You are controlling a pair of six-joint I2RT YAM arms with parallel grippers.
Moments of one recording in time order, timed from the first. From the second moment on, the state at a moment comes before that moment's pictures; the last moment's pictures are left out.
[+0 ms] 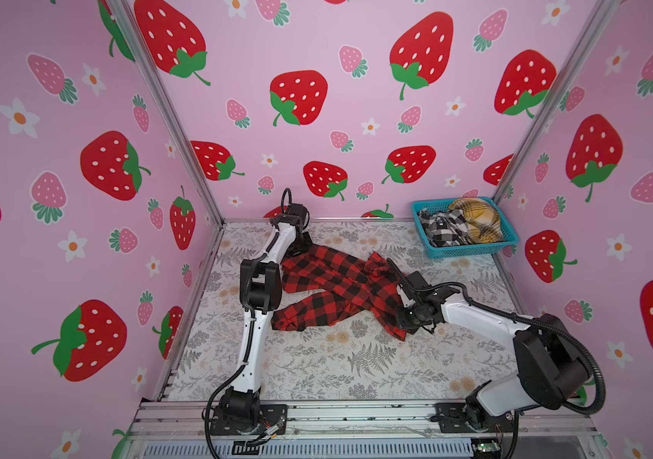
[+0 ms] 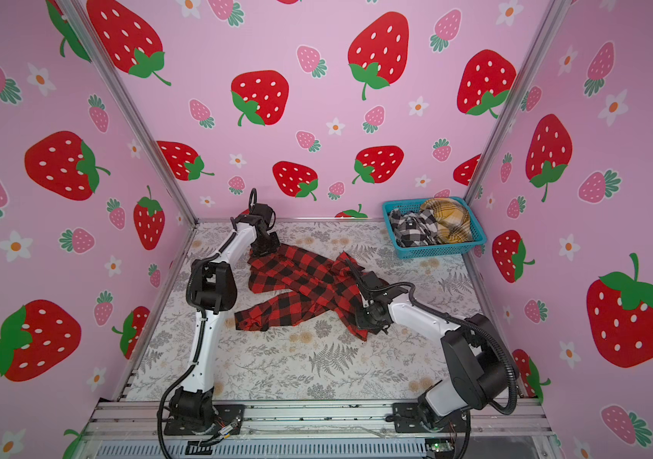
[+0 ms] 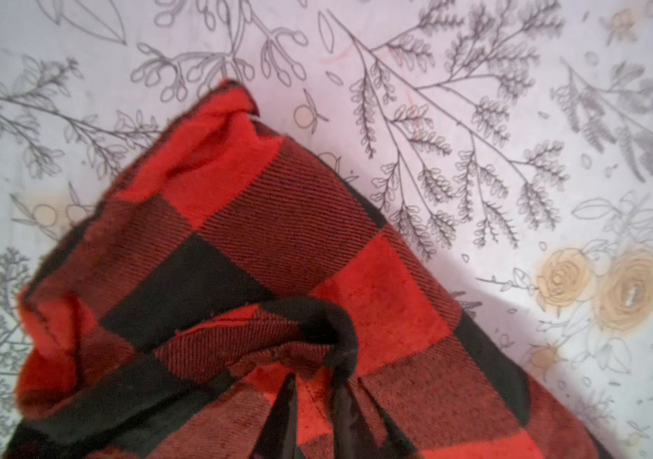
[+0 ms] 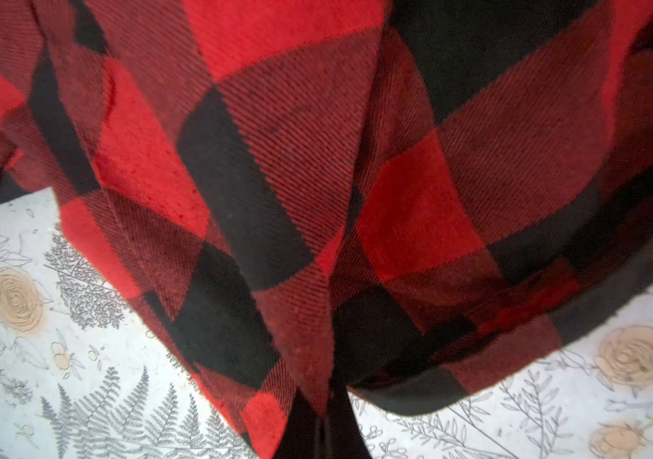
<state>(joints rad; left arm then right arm) -0.17 2.59 2.41 -1.04 0.01 -0.54 0.65 1.50 0.86 -0.59 -0.03 0.38</state>
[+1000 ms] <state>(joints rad) -0.16 2.66 2.49 -1.01 0.05 -0.55 0.65 1.50 0.86 -0.59 -0.03 0.38</state>
